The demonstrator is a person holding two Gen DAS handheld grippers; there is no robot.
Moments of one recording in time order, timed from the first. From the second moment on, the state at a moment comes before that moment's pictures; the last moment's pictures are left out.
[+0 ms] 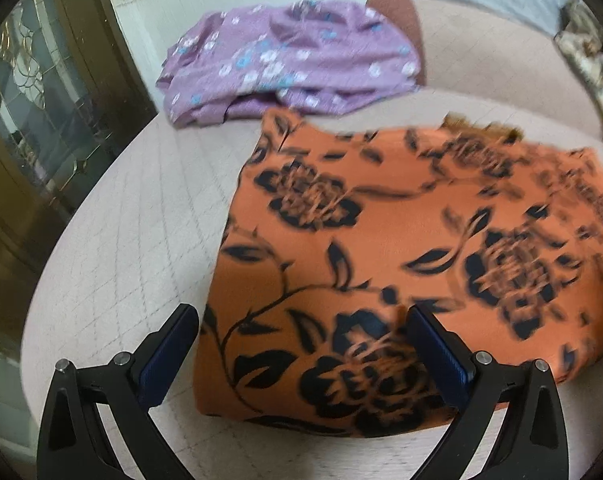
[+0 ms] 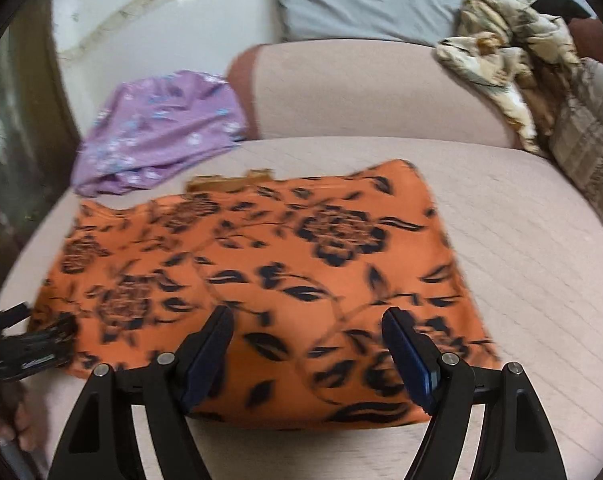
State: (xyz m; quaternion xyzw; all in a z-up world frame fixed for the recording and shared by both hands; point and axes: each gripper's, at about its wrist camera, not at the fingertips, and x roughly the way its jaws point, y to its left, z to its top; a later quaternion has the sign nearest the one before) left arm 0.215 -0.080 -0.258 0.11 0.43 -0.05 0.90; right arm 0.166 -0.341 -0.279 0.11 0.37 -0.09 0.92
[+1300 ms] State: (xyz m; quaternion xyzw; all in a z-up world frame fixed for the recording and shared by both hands) left arm 0.231 -0.108 -0.274 0.14 0.45 -0.08 0.88; right arm 0.194 -0.365 -0.316 0.17 0.44 -0.15 0.87
